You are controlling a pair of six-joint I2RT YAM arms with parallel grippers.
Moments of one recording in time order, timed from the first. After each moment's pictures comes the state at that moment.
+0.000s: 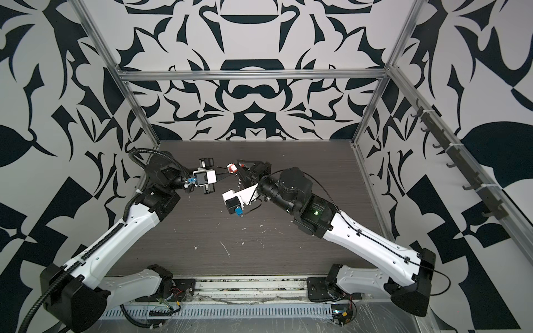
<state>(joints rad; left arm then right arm) -0.47 1.16 1.02 0.25 0.98 0.65 0.97 1.14 1.18 0.02 0.04 -1.51</state>
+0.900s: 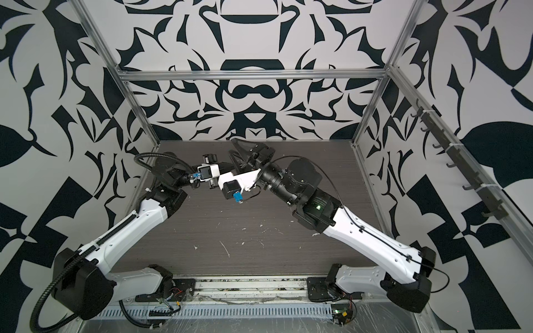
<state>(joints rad) -0.47 1.25 0.98 0.50 0.95 0.55 0.95 1.17 1.35 0.09 0.00 -1.29</state>
